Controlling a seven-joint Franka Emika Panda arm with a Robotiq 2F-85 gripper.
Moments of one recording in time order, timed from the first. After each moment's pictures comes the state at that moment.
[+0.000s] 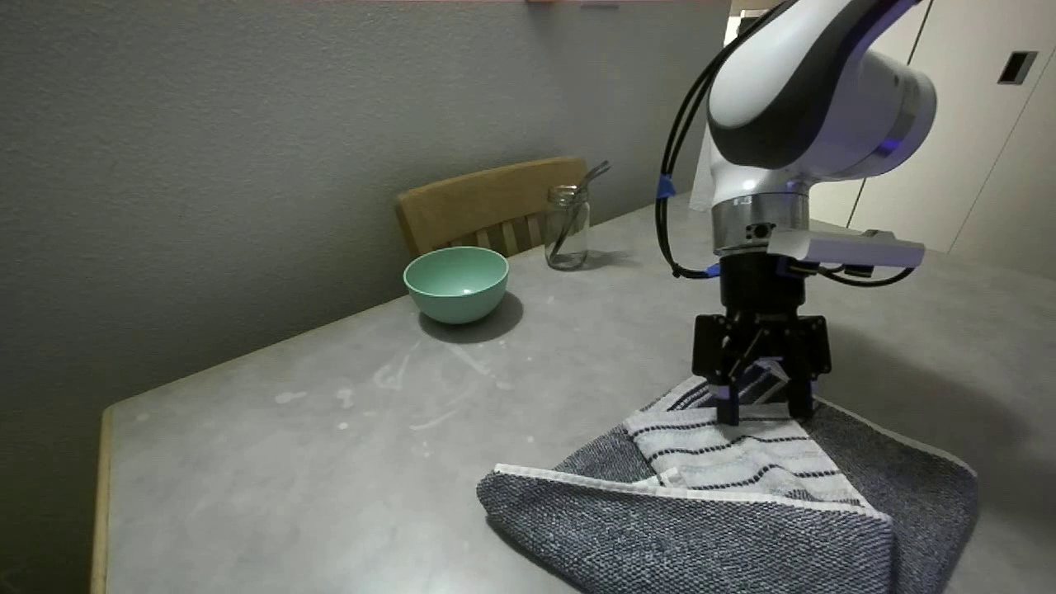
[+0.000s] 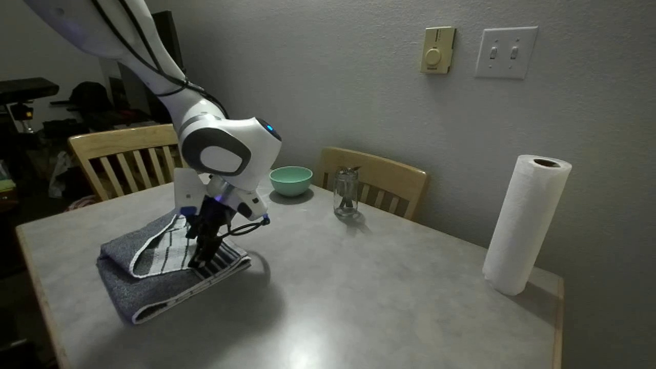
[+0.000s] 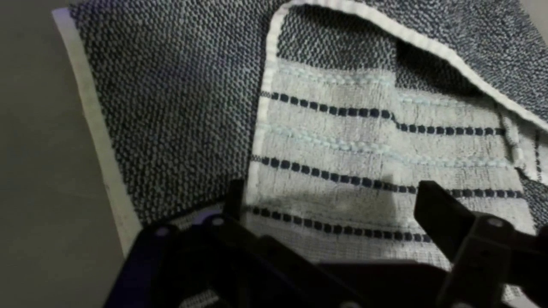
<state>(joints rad) 0.00 0.58 0.06 -2.02 0.43 2.11 0.06</state>
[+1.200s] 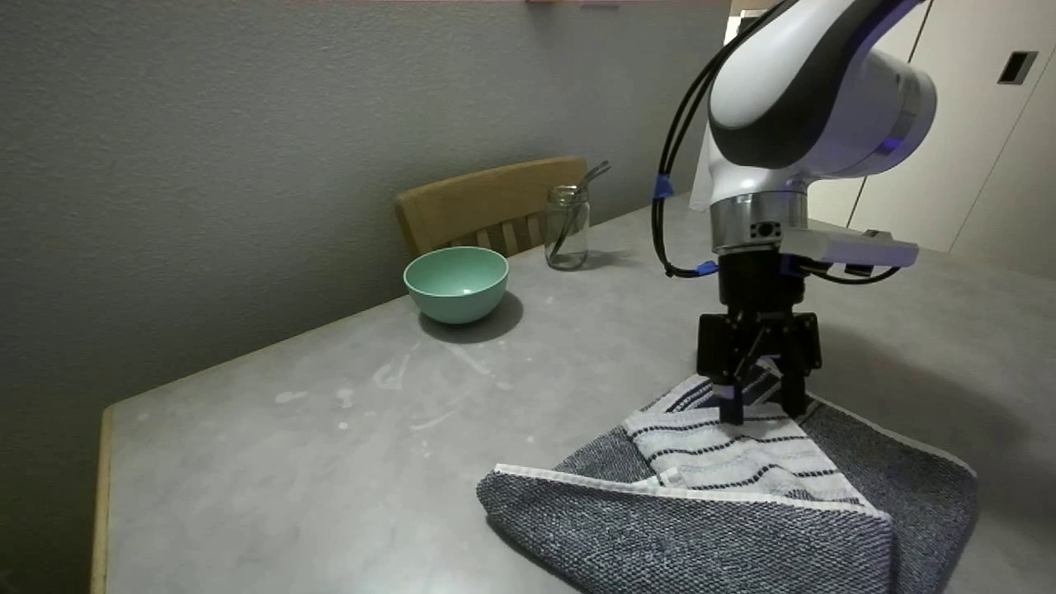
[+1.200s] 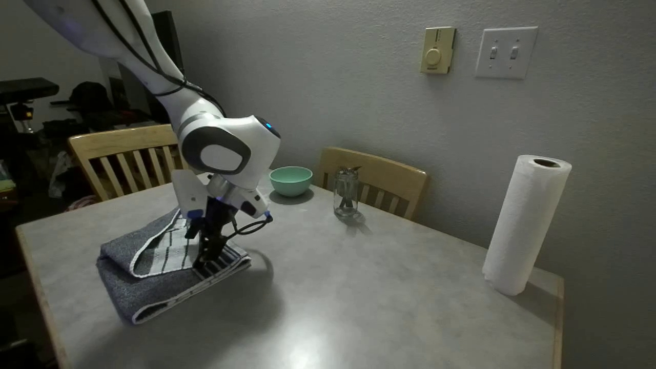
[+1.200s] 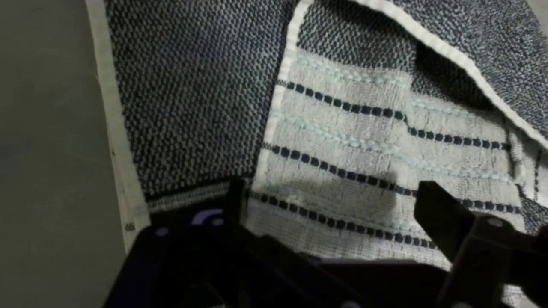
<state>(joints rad) -0.01 0.58 0.06 -2.02 0.41 2.13 -0.05</state>
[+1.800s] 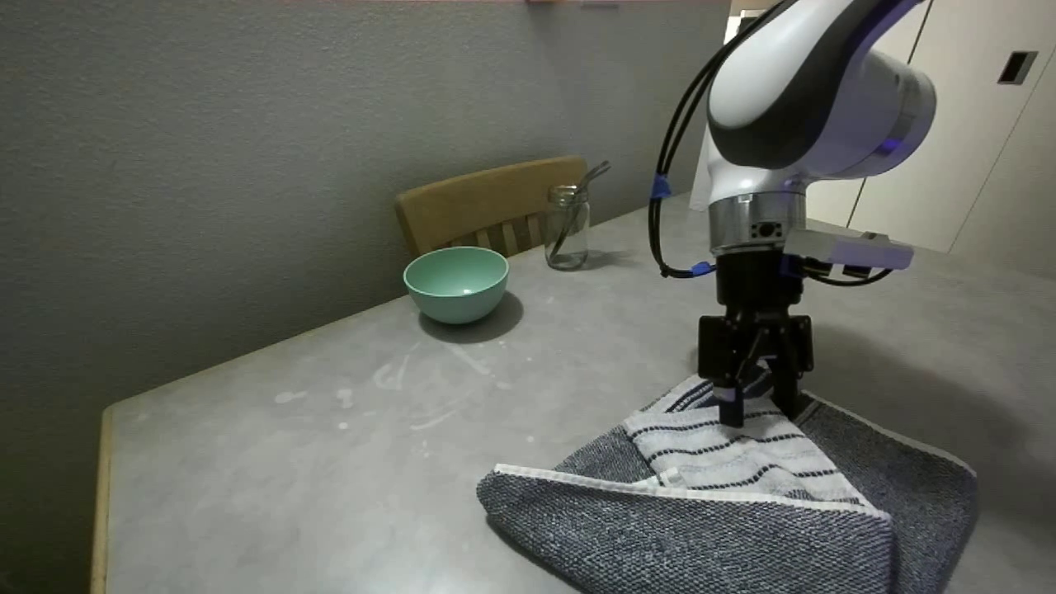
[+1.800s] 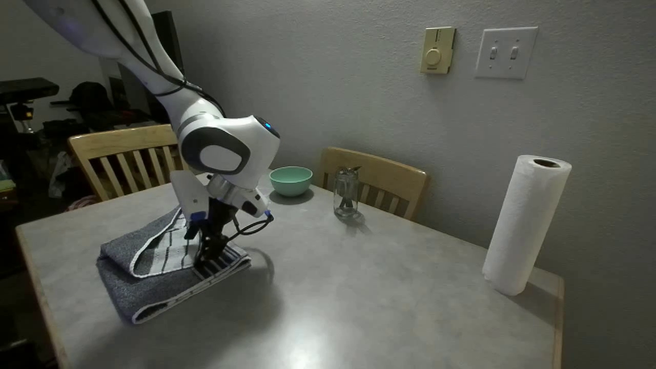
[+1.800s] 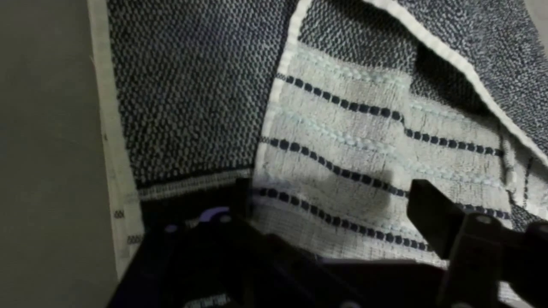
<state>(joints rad) -0.01 0.58 0.07 -2.02 0.41 2.14 -0.10</state>
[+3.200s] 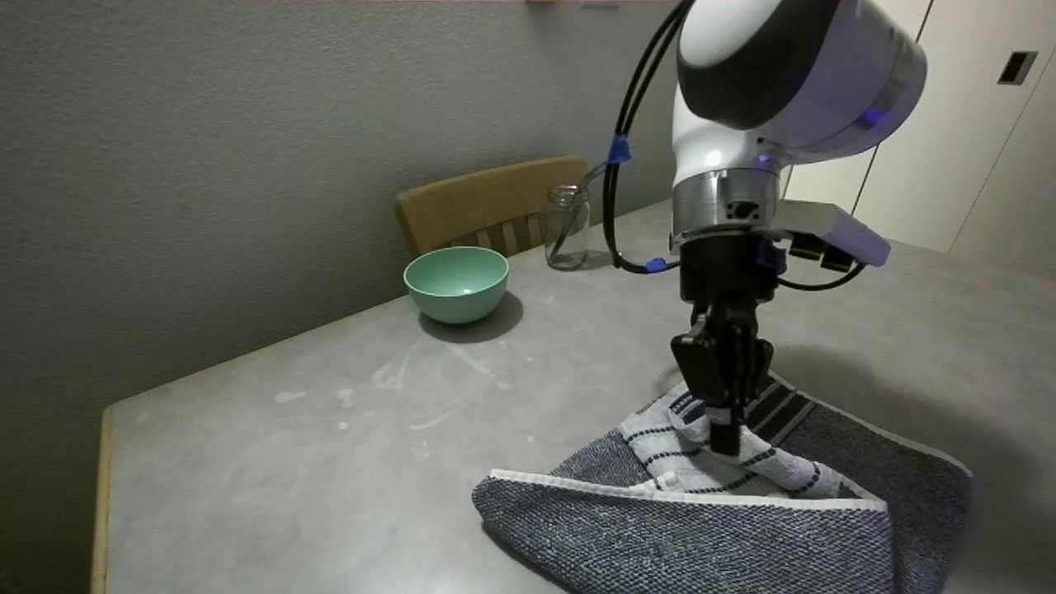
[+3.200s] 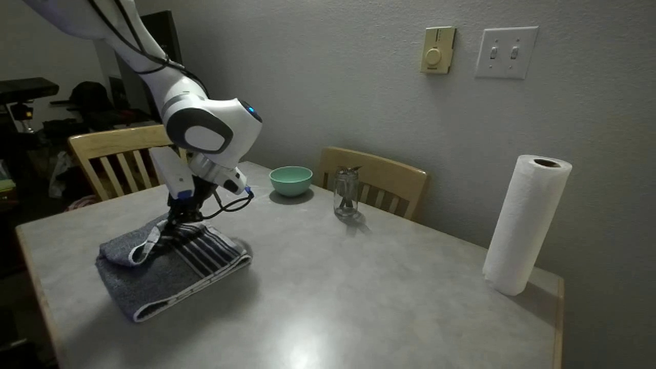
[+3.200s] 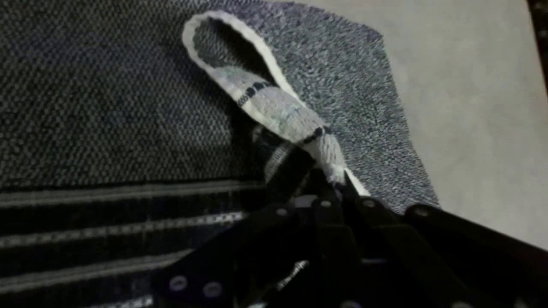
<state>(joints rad) -0.01 0.54 0.19 -2.00 0.49 2.07 -0.19</state>
